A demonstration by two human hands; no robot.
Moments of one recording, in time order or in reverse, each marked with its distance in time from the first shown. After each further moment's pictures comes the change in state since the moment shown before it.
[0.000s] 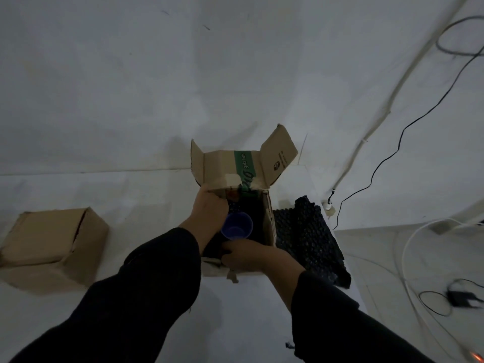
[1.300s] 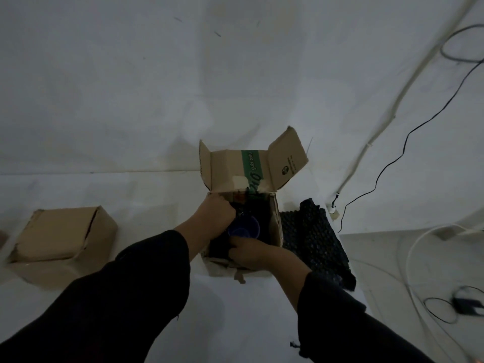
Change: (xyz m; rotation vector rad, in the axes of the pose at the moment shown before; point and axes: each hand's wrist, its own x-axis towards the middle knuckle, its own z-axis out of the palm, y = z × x) left_hand -0.025 -0.003 -0.030 0.105 0.125 0.259; right_hand 0.006 -0.002 0.002 0.093 0.049 0.082
